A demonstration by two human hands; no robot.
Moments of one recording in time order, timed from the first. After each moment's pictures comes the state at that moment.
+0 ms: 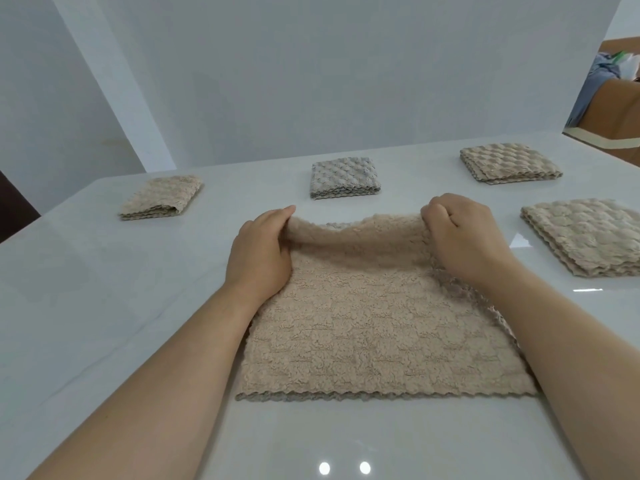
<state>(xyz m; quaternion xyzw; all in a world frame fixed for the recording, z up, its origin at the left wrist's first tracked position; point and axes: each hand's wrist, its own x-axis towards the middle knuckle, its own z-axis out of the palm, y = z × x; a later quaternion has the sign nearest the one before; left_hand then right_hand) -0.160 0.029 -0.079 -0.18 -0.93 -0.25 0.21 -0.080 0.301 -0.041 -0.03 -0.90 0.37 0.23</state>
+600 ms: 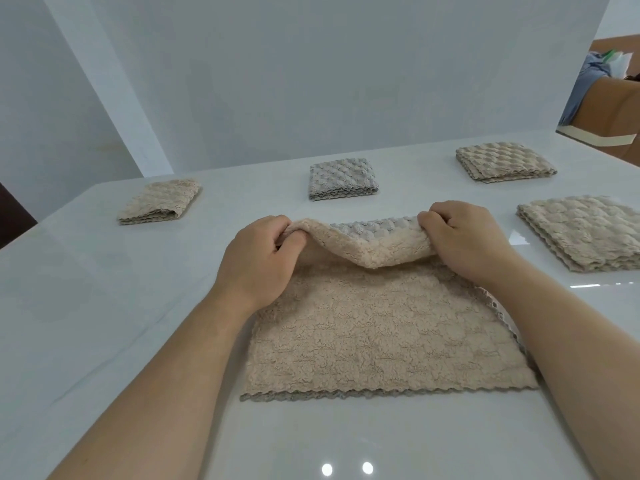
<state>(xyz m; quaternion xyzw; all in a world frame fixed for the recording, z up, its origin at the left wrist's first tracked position) -0.121 0.030 -0.046 -0.22 -0.90 -0.34 0.17 -0.083 0.311 -0.047 -0.05 -0.92 0.33 0.20</state>
